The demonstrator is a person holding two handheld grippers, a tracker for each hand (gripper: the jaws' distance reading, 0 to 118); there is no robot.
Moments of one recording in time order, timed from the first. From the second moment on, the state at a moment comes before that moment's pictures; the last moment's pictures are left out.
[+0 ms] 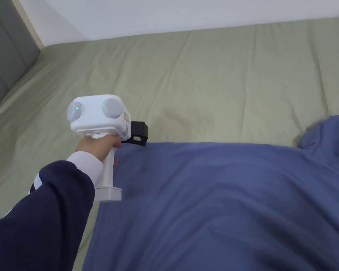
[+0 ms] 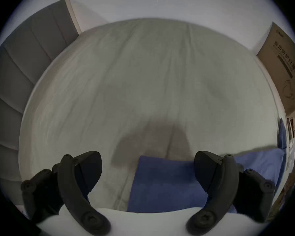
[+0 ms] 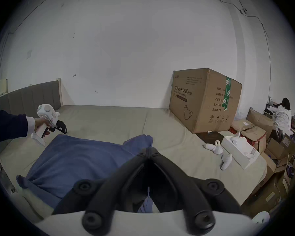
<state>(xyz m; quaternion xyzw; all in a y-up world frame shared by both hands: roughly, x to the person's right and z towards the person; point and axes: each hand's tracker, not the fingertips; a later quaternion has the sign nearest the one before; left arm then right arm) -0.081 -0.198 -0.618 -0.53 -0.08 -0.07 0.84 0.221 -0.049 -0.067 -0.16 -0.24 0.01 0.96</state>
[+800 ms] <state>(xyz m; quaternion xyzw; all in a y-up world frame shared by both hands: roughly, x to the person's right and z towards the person) -0.071 -0.149 -0.567 -0.50 -0.15 -0.08 0.85 0.394 -0.082 -0.256 -0.40 -0.15 -0.12 0.90</state>
